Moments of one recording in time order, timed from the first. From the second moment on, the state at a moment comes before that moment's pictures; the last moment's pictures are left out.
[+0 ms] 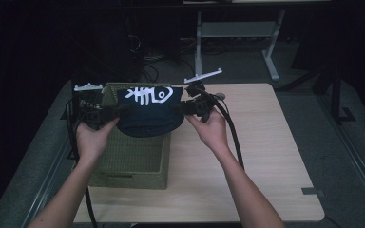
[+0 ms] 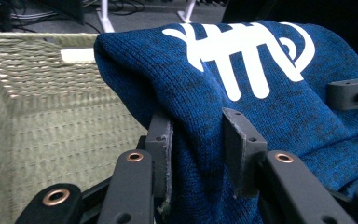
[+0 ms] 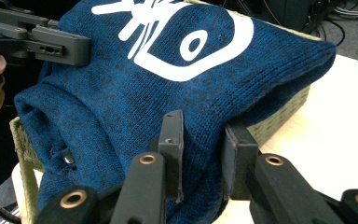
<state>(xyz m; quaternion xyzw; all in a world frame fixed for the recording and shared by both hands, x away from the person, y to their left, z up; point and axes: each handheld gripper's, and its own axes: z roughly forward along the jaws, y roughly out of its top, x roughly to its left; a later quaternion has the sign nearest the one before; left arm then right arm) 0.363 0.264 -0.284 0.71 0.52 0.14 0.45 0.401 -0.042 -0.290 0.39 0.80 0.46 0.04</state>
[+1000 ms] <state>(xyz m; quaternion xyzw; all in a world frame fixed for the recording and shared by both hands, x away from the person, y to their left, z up) 0.361 0.327 -0.311 0.69 0.57 0.15 0.42 0.414 0.027 -0.316 0.37 0.81 0.45 0.00</state>
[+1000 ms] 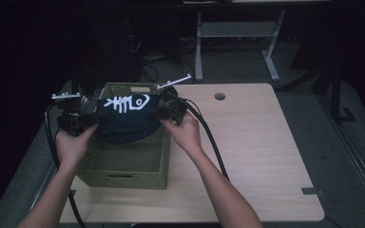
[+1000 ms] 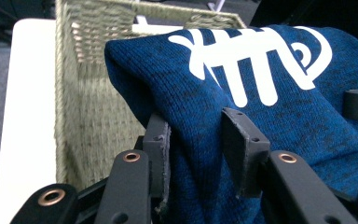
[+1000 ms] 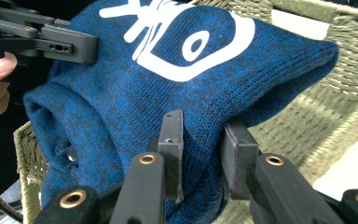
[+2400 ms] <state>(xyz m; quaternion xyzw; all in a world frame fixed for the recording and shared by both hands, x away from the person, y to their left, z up) 0.378 0.329 -0.351 0.71 0.59 0.14 0.36 0.410 0.047 -0.373 0.40 0.81 0.43 -0.02</state>
